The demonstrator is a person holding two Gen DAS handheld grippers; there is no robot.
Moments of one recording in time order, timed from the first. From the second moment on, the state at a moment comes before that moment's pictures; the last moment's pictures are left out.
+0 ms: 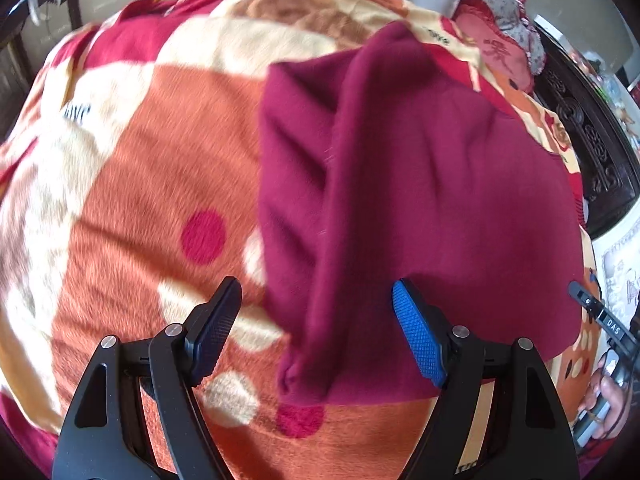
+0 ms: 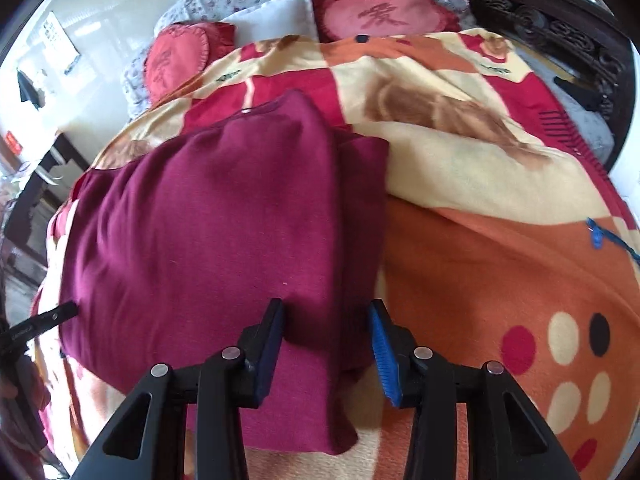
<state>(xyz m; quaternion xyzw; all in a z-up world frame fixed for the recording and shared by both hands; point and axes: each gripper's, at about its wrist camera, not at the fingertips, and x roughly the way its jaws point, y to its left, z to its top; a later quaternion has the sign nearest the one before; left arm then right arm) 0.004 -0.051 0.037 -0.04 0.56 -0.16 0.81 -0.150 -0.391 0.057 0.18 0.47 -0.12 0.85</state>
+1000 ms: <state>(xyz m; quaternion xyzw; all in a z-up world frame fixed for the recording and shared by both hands) -0.025 -0.003 0.034 -0.08 0.57 -0.12 0.81 -0.094 -0.247 0.077 0.11 0.52 0.04 0.85</state>
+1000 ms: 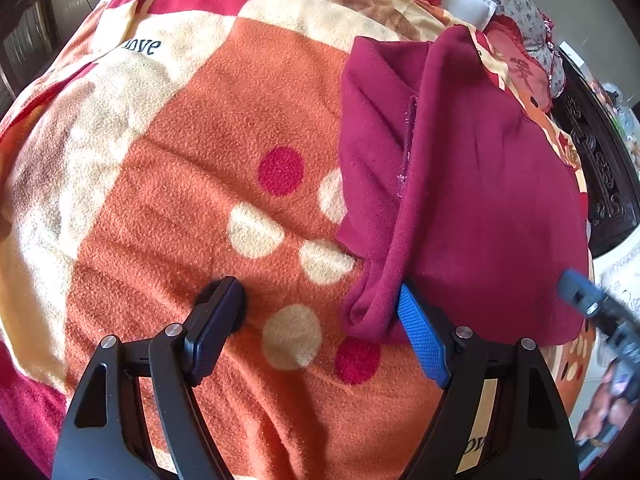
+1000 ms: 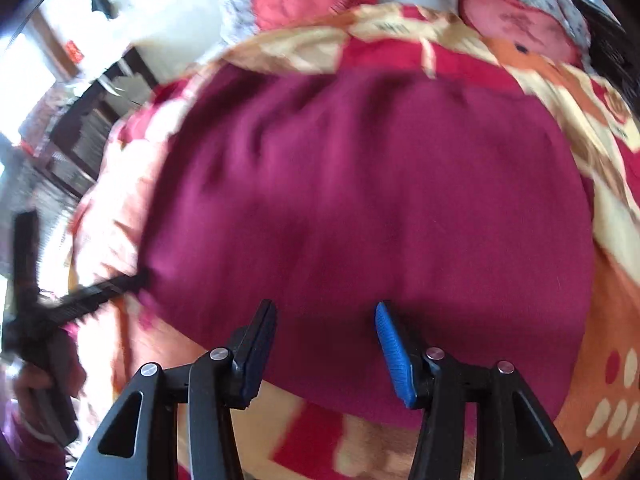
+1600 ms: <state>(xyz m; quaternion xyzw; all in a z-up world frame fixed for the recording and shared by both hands) -0.022 0.003 0.026 -0.11 0.56 -0.15 0.81 0.054 -0.129 0.077 0.03 0.49 0.12 0.86</state>
